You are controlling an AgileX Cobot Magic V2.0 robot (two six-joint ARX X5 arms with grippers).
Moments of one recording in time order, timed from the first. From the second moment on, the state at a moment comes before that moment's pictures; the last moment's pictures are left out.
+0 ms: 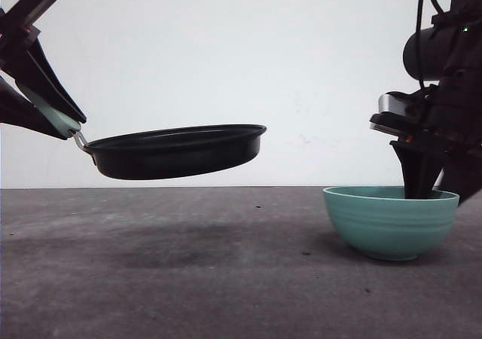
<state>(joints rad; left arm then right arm) -0.26 1.00 0.63 -0.26 0.40 -0.64 0.18 1.71 1.12 -0.73 -0.33 0.14</state>
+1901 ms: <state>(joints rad) -0.45 1.18 0.90 -0.49 0.40 -0.59 0.97 1.31 1.07 -0.06 0.72 -0.26</state>
